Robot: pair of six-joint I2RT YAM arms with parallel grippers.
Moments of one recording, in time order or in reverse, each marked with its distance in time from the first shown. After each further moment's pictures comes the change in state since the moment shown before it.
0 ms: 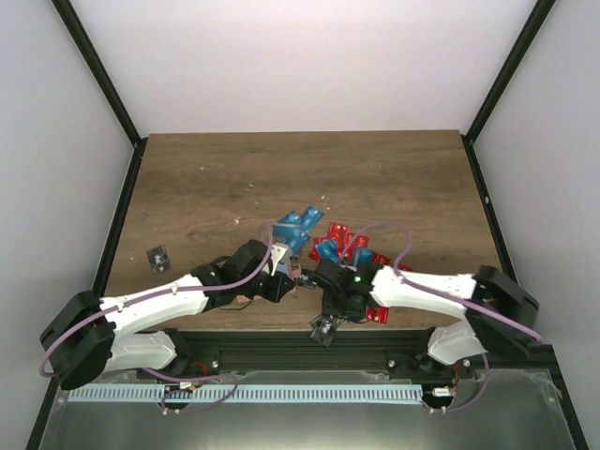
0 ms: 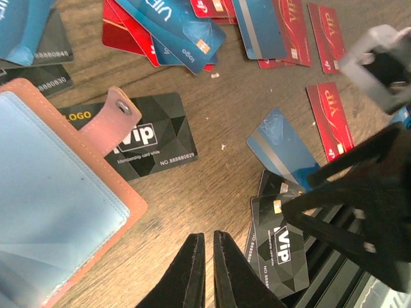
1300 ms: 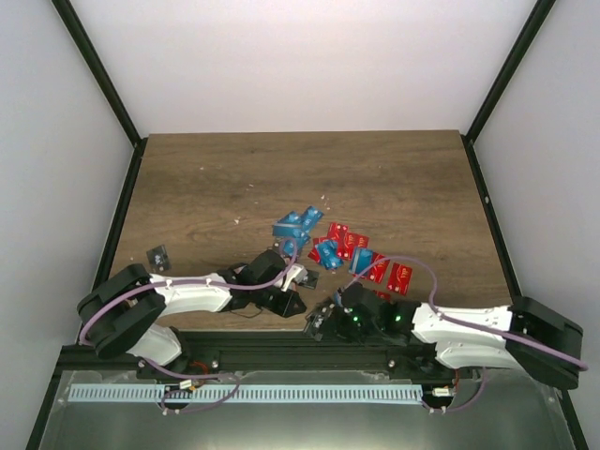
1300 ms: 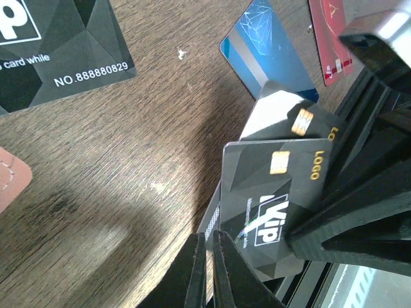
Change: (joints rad) left arm -0.033 0.269 -0.051 0.211 0.260 -0.010; right arm 0.053 -0.352 -0.530 0.724 -0.296 0.210
